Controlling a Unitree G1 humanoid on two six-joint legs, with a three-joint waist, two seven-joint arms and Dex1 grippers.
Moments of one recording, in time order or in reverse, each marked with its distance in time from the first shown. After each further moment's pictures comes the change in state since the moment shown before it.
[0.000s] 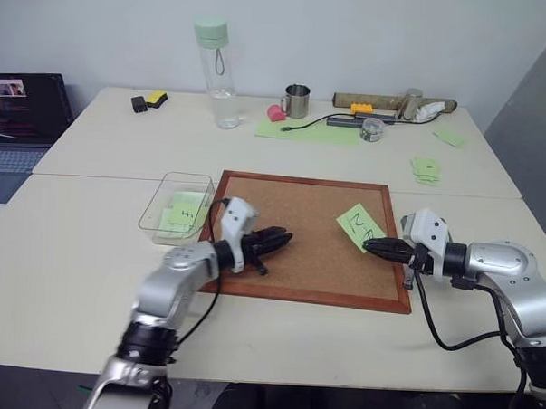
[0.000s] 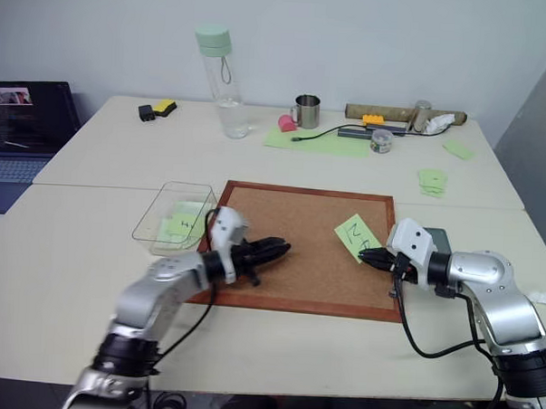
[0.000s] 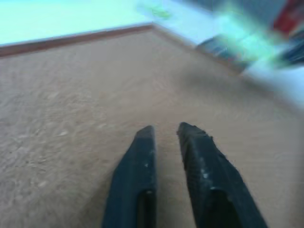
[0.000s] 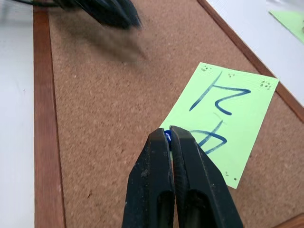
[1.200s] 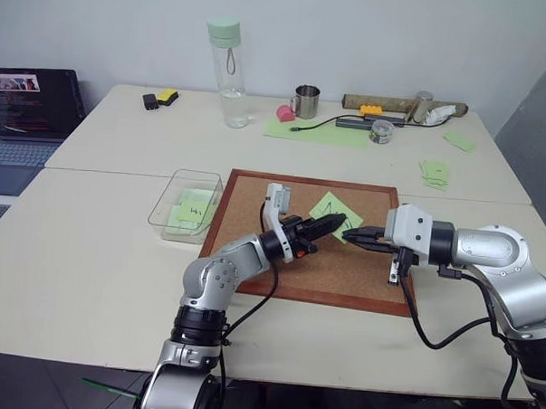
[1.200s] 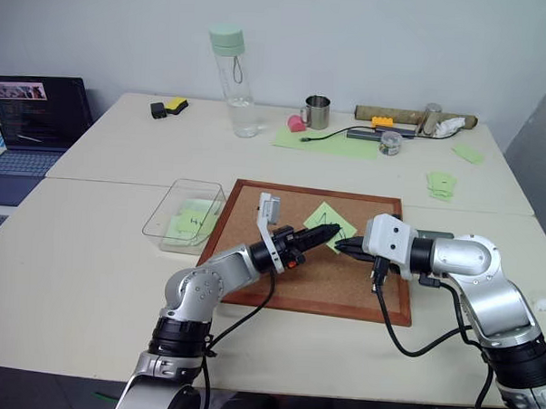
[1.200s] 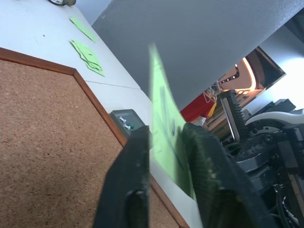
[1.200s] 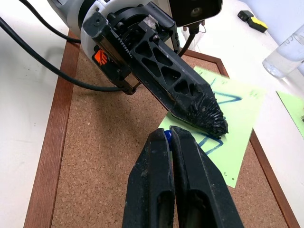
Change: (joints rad) left arm -0.177 -0.385 -0.007 0.228 -0.155 0.118 0.236; right arm -0.092 0.004 0.079 -0.117 -0.052 -0.078 0.002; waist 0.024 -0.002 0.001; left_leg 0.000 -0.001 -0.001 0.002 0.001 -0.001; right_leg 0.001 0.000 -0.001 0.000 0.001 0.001
